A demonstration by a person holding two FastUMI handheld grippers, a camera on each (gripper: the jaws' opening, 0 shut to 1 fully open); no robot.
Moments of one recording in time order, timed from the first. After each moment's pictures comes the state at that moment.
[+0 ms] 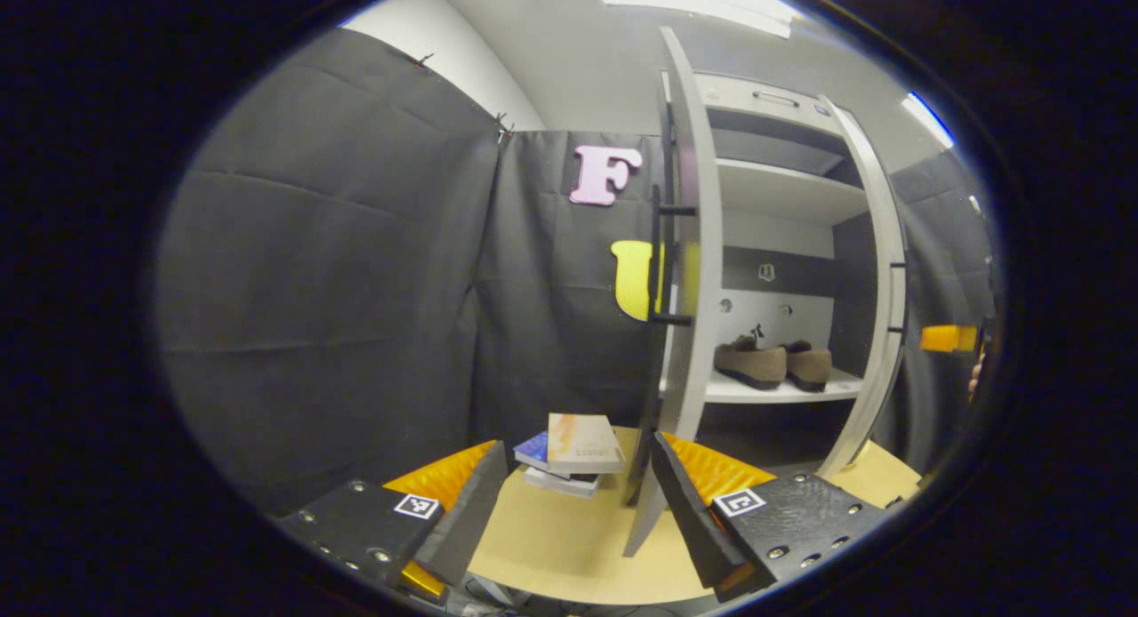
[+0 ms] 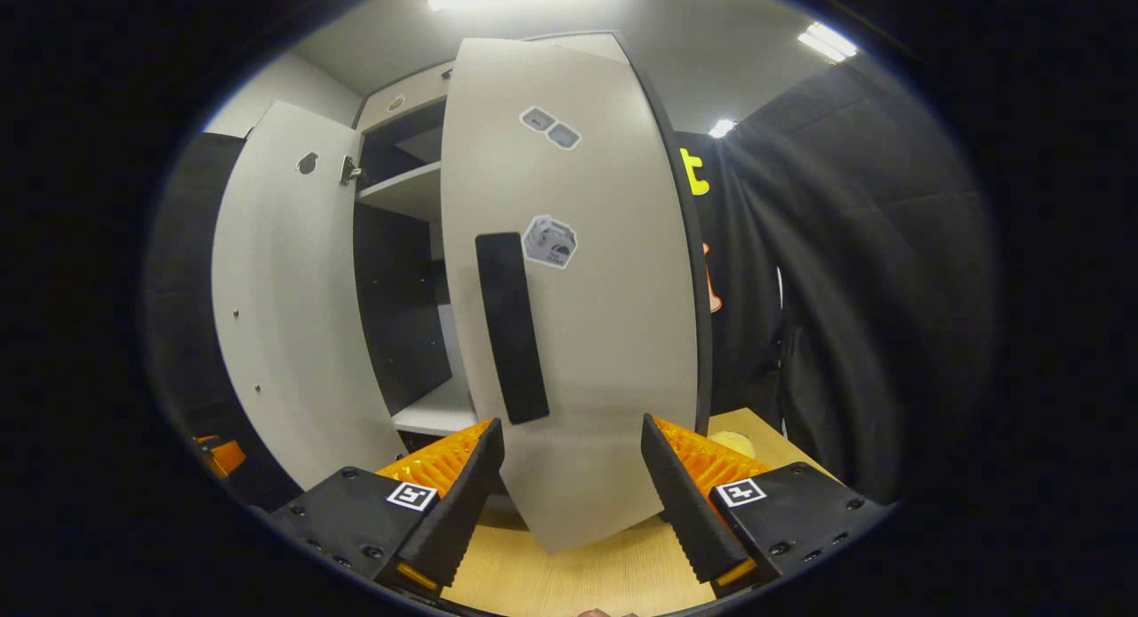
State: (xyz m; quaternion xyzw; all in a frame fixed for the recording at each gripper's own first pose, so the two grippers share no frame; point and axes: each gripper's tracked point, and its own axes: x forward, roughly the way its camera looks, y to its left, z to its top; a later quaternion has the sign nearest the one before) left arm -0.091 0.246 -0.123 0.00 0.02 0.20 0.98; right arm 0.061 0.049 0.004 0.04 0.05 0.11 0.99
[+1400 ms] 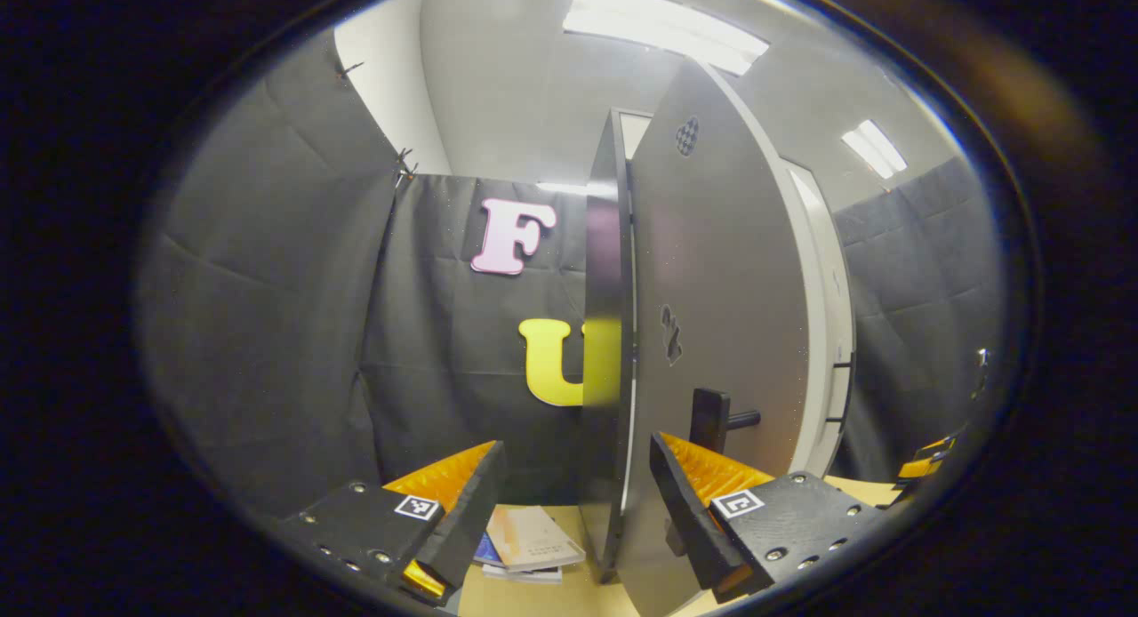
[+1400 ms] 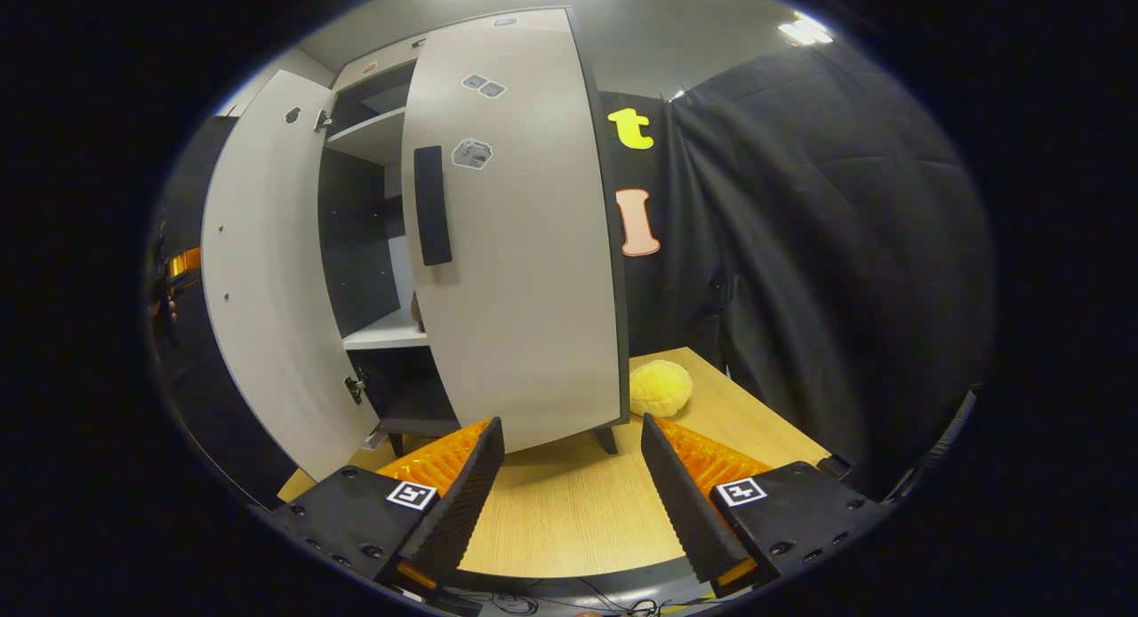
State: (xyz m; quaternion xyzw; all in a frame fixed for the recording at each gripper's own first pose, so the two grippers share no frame) left arm 0.044 0.266 0.013 0.02 -0.05 0.00 1.00; right arm -0.005 -0.029 -0.085 0.04 0.11 0.03 0.99
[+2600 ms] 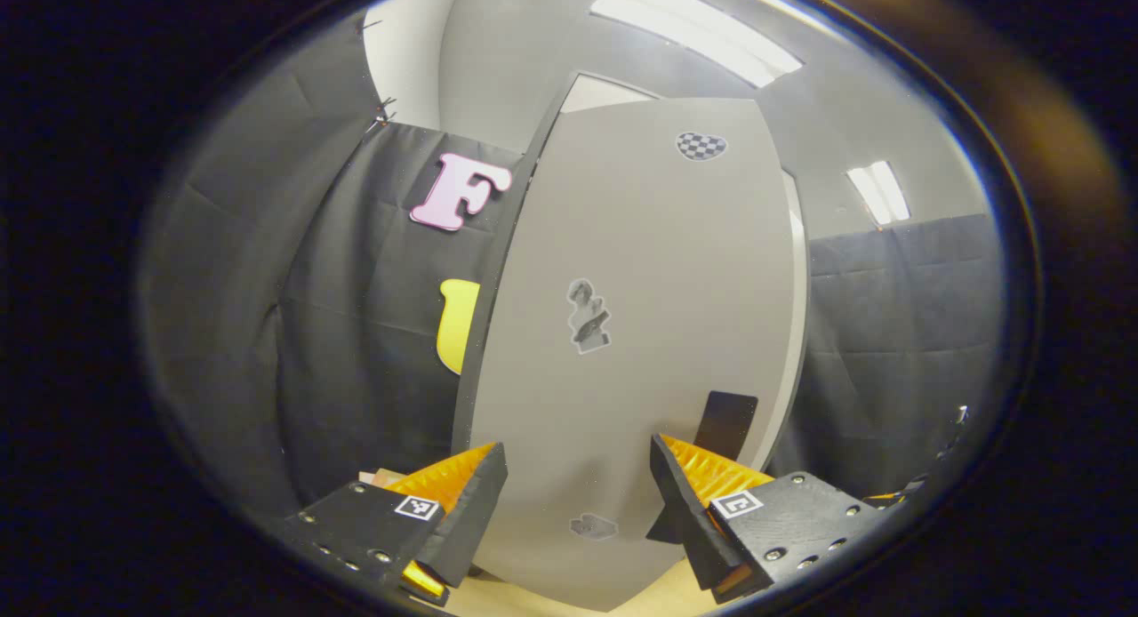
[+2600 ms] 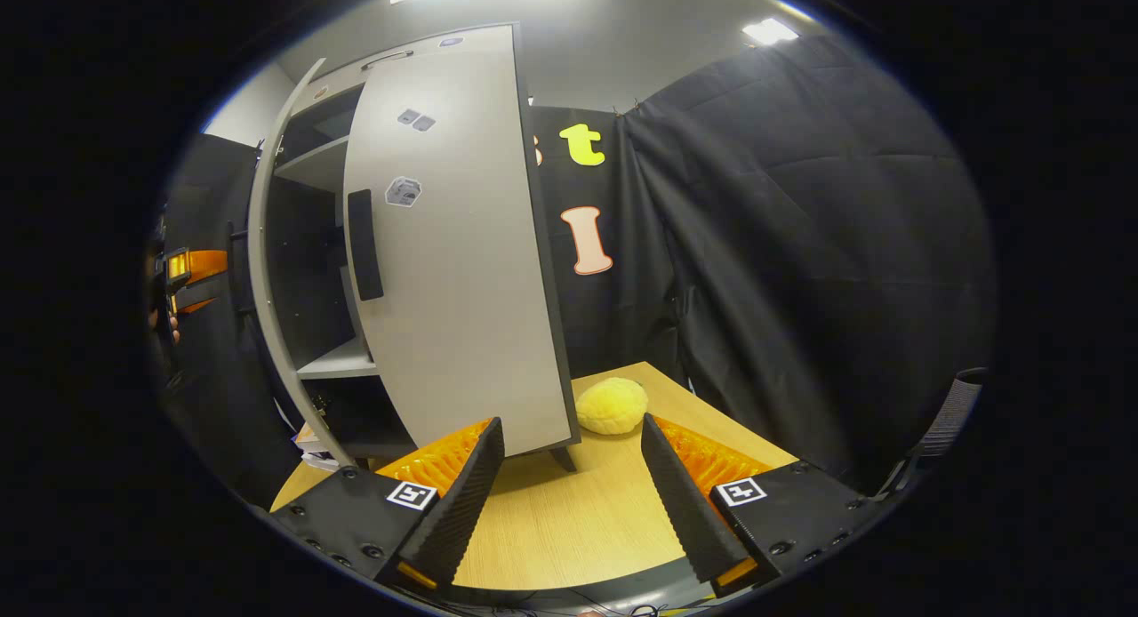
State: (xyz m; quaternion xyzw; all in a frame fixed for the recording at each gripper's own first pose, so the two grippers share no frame) left arm 0.122 0.112 -0.012 -0.07 -0.02 -0.05 1.00; right arm -0.004 -0.093 -0.068 0.06 0.08 -0.04 0.99
